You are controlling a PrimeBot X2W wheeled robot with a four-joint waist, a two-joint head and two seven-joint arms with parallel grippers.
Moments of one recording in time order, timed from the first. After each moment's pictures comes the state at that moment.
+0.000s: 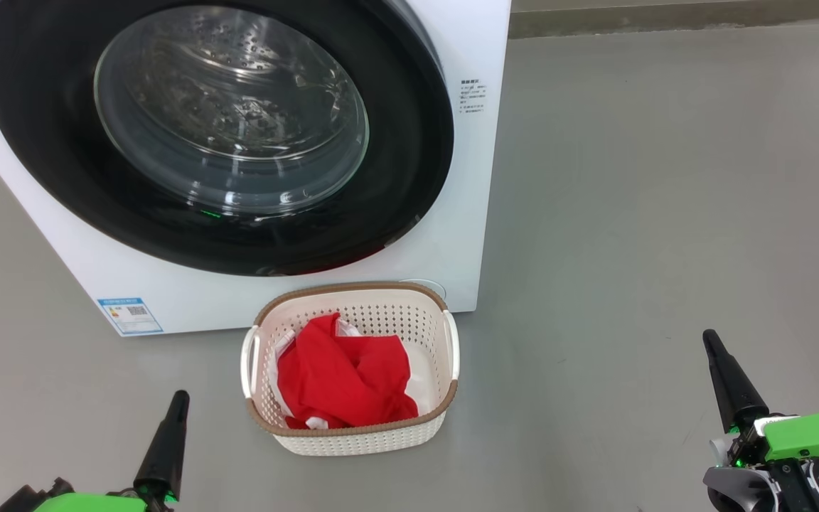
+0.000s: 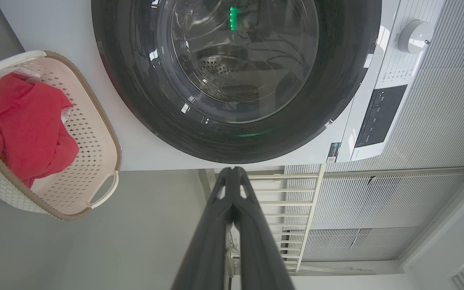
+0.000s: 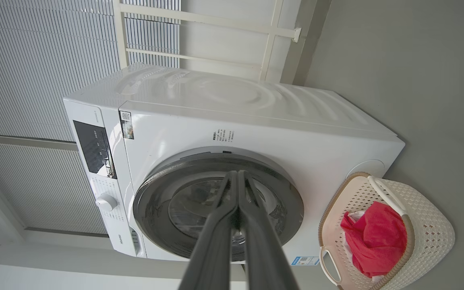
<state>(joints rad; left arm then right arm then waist) -0.07 0.04 0.08 0.27 -1.60 -0.12 0.11 -0.07 -0.04 -0.13 0.27 1.60 0.13 0.11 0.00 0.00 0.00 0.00</state>
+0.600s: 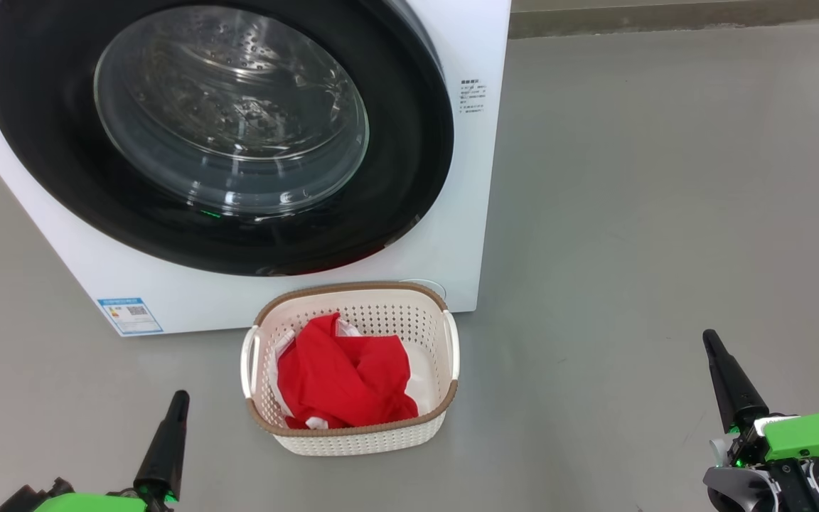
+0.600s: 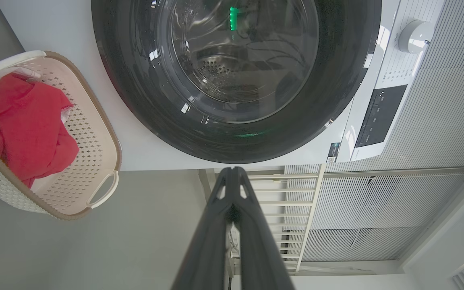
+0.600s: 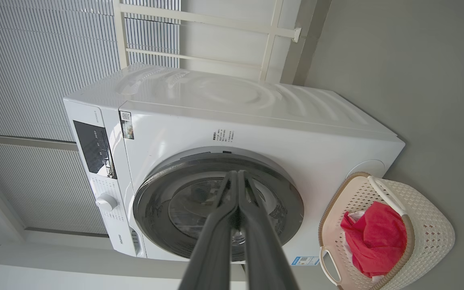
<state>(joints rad) -0.07 0.04 0.08 0.27 -1.60 -0.12 0.11 -0.07 -0.04 -0.13 0.27 1.60 0.13 0.11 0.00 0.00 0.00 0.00</state>
